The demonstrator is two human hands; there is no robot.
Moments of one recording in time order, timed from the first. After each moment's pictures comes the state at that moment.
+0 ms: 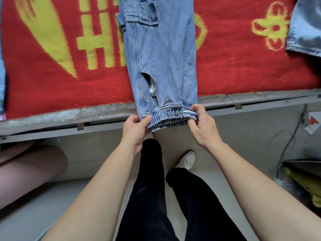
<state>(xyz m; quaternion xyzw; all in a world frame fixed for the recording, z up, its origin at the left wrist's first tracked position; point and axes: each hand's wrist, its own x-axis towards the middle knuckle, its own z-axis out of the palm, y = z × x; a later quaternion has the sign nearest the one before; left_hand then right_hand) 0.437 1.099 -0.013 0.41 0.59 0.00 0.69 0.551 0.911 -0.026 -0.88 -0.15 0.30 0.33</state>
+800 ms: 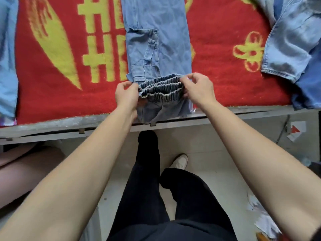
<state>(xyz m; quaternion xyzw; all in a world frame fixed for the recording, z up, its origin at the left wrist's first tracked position) 0.556 1.152 0.070 0.45 0.64 0.07 0.61 0.682 0.991 0.062 -0.87 -0.04 0.31 0.39</state>
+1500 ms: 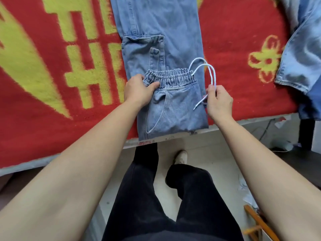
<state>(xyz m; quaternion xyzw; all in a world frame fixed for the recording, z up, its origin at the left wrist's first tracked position) 0.654 1.258 -0.026 0.79 0.41 -0.19 0.41 0.730 1.022 -0.004 -0.95 0.05 0.21 0.22</state>
